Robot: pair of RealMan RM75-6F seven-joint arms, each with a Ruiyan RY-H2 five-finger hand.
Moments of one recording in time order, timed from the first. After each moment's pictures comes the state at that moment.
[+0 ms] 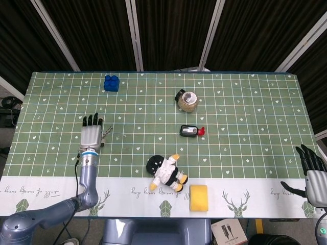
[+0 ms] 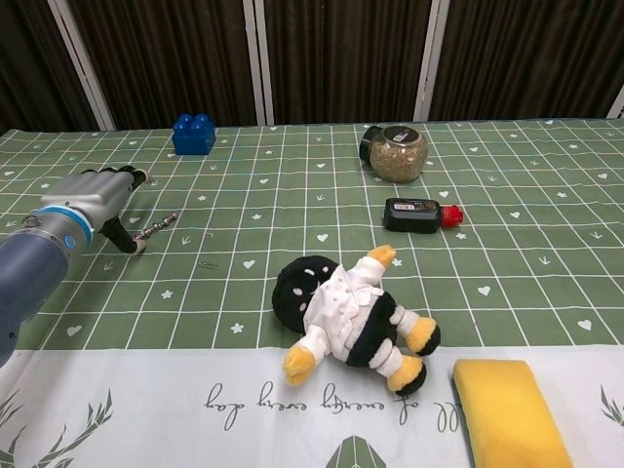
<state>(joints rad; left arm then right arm) -0.73 -1.96 -0.35 -0.92 0.81 1.08 0.68 0.05 -1.24 0.08 -1.31 -1.49 1.51 0.24</state>
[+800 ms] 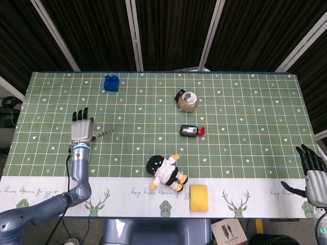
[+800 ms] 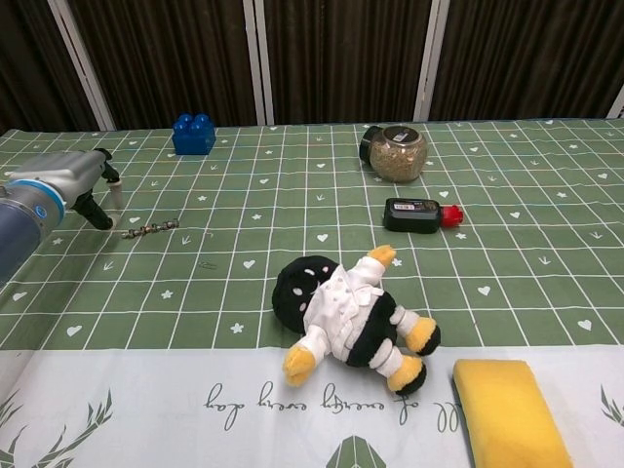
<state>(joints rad) -0.72 -1.86 -0.40 -1.00 0.74 1.06 0.71 0.05 -1.24 0.09 -1.31 -1.49 1.51 0.24</state>
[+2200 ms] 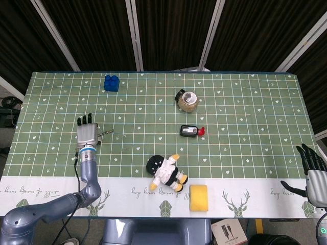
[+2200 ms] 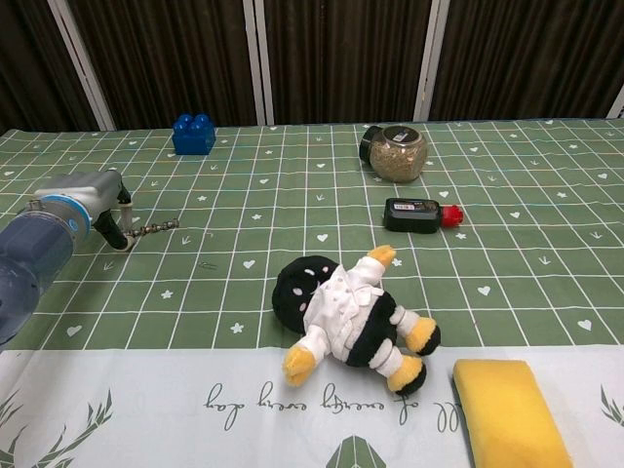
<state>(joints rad) -0.79 -1.94 -0.39 -0.95 0.58 1.09 0.83 0.05 -1.24 0.09 -1.32 -1.49 1.52 0.26</state>
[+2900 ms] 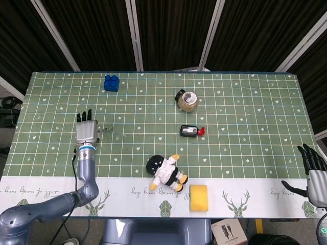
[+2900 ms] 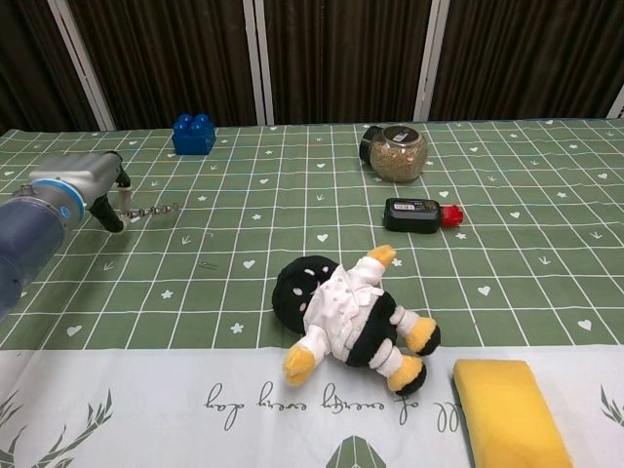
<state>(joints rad) -0.79 -1.88 -0.38 -1.00 0.65 1.11 0.83 0.05 -1.24 0.09 -1.32 -1.48 1.51 0.26</state>
